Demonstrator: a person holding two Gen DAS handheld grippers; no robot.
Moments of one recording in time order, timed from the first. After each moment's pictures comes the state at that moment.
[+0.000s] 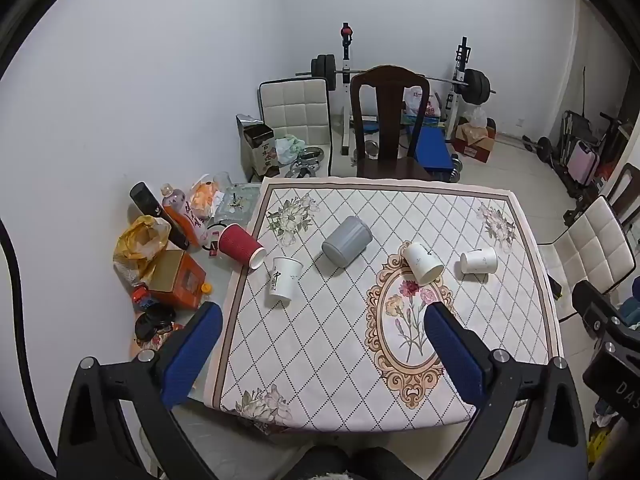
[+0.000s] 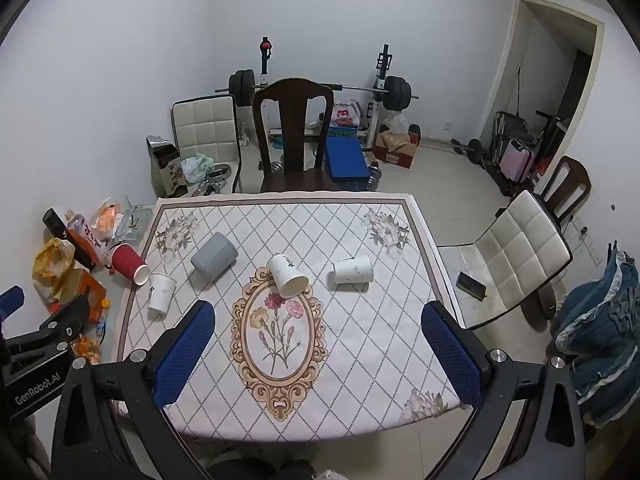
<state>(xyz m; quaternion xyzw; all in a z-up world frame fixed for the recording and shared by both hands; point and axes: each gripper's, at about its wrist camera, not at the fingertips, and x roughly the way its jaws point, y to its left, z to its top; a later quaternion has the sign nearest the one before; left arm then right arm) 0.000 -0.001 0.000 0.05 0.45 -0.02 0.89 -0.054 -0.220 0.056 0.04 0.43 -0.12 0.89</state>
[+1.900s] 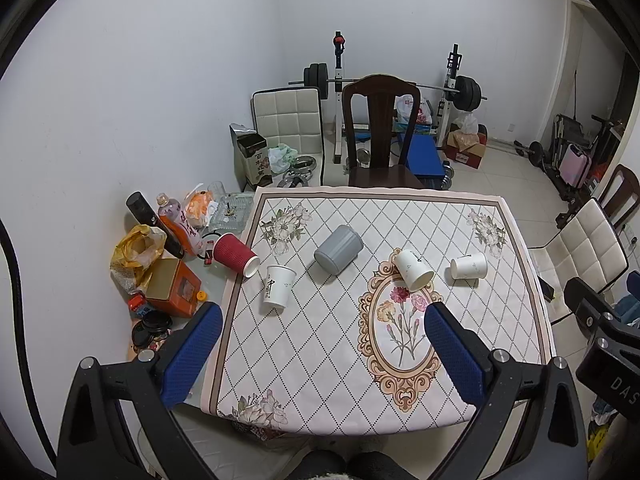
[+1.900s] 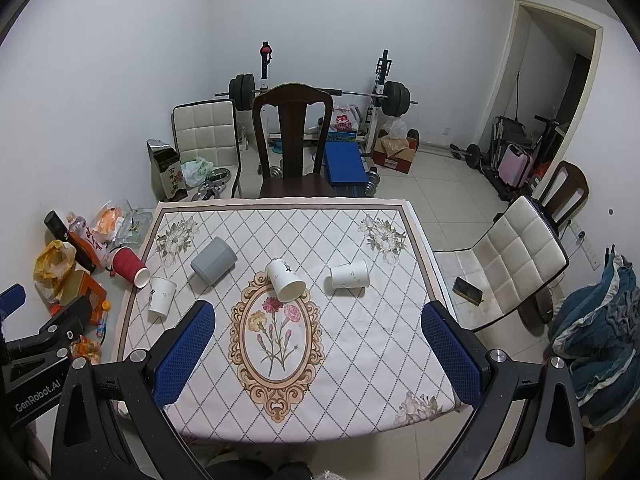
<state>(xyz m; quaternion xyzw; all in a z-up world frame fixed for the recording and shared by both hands) 0.000 -0.007 0.011 0.05 0.44 -0.04 0.90 -0.051 -0.227 0.074 0.03 0.43 -0.13 0.89</state>
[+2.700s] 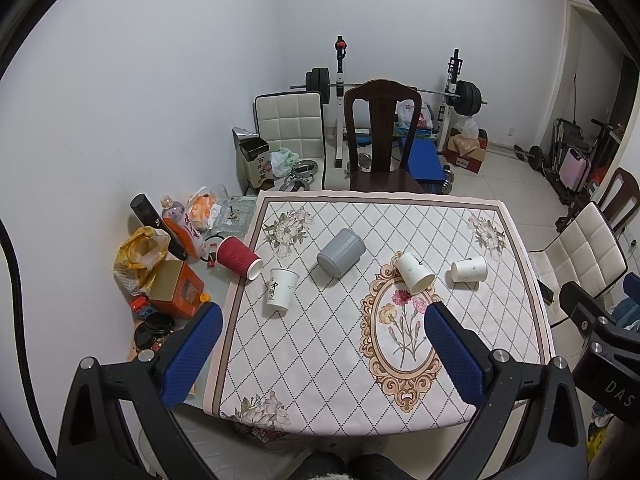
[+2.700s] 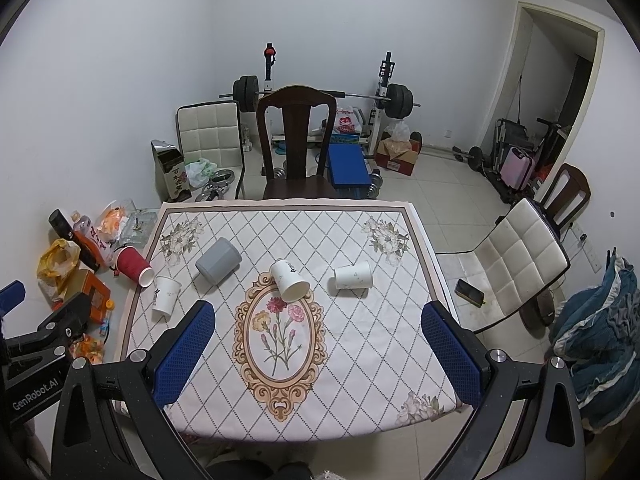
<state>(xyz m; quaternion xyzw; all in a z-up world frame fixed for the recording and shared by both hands) 0.000 -0.005 0.013 0.05 0.43 -0.04 0.90 -0.052 -0.221 0.084 0.03 0.43 -0.12 0.89</state>
